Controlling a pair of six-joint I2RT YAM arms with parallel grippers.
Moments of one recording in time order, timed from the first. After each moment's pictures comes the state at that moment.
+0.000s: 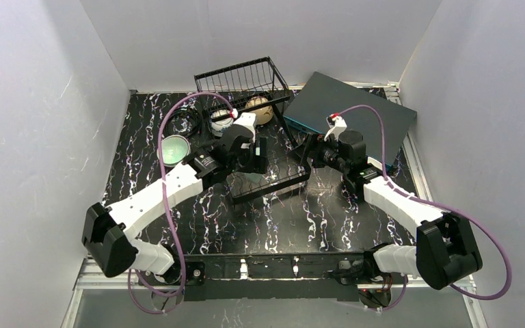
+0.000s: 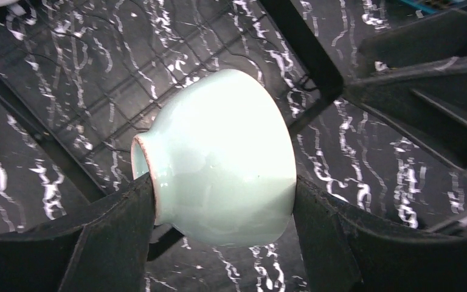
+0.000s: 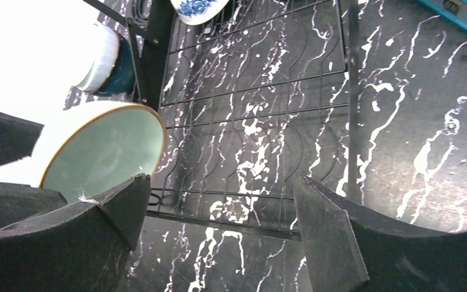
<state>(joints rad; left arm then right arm) -0.79 1.38 1.21 -0.53 -0.24 -0.44 0.45 1.25 0.71 0.19 -0.29 0.52</state>
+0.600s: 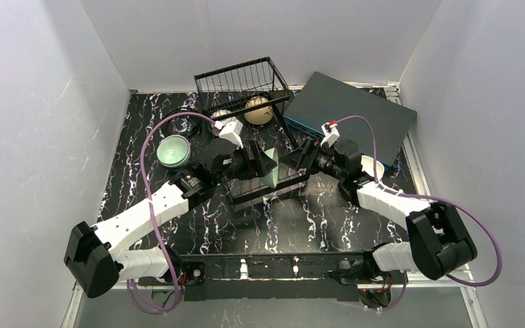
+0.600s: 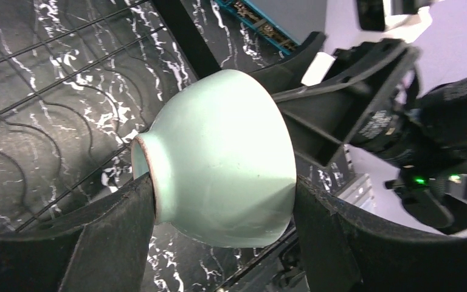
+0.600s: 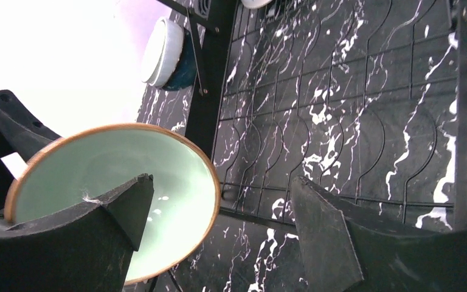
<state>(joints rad) -0.77 1.17 0.92 -0.18 -0.04 -0.75 0.48 1.31 0.60 0.48 -0.42 0.78</state>
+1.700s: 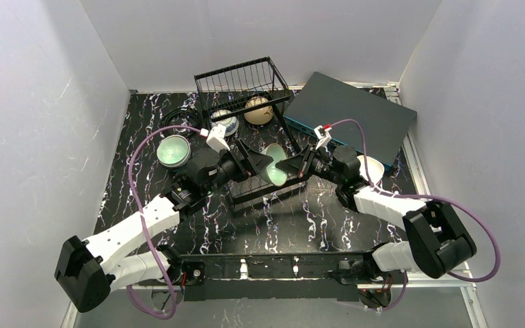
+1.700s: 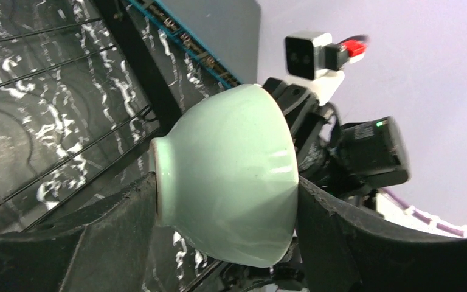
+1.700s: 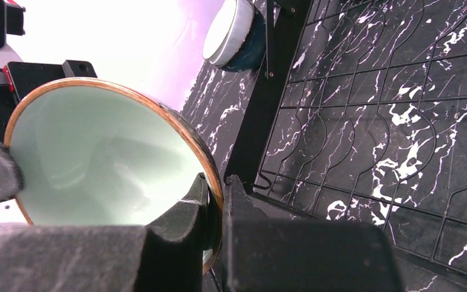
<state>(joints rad) -0.75 1.05 0.75 0.10 0.00 -0.98 0.53 1.35 0.53 0.72 -0.54 0.89</state>
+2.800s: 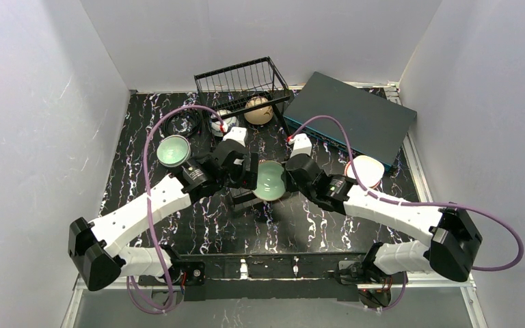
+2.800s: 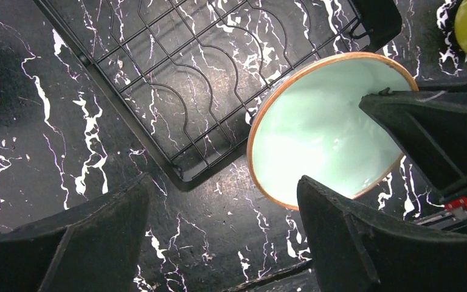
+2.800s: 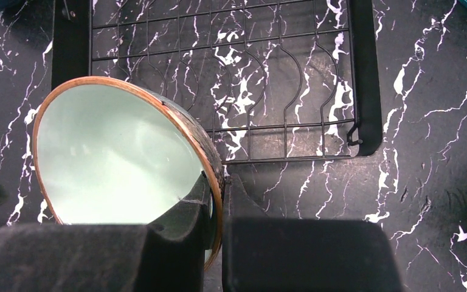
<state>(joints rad) -0.85 1.21 1.11 -0.71 -0.32 -0.50 0.97 1.26 0.87 -0.24 0.40 0.49</state>
